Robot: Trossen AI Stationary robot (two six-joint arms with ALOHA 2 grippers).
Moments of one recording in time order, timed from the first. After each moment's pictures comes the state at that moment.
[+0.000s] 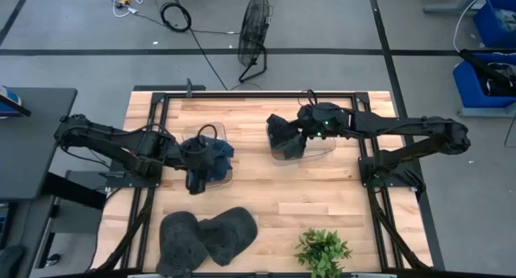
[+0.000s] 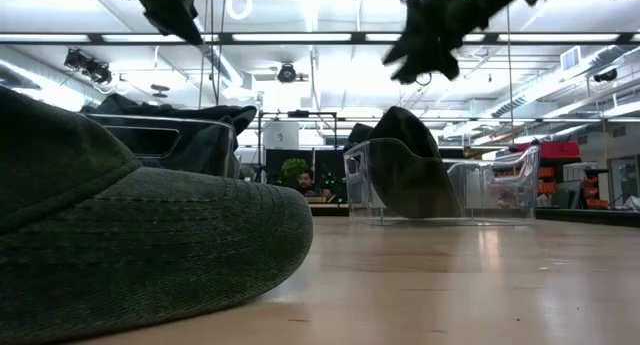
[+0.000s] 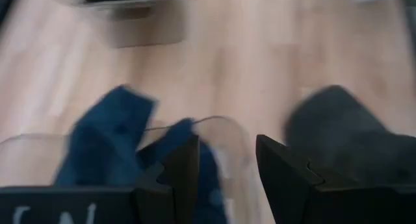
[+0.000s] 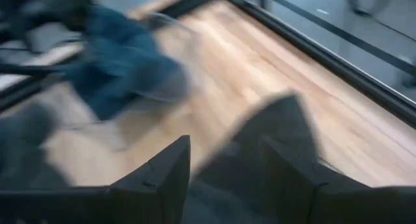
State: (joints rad) left arm -0.24 1.13 1.04 -0.75 -0.21 -0.25; right arm -0.18 1.20 0.93 -0.29 0.09 0.34
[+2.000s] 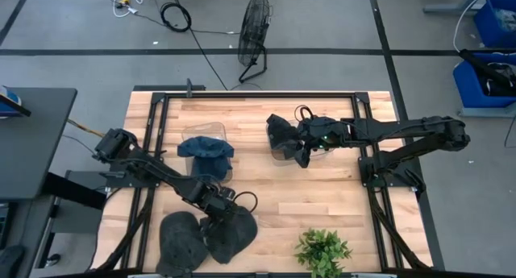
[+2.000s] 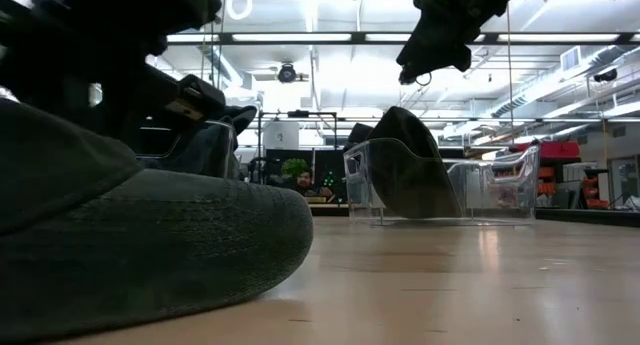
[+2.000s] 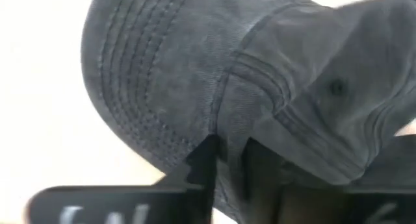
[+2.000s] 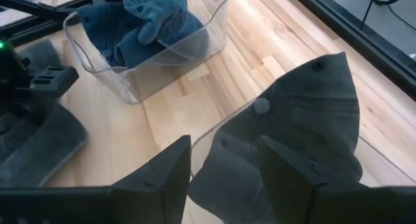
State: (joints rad) left arm -0.46 1.71 1.04 -0.47 0.09 -0.04; right arm -0.03 1.21 0.97 -0.45 0.18 0.33
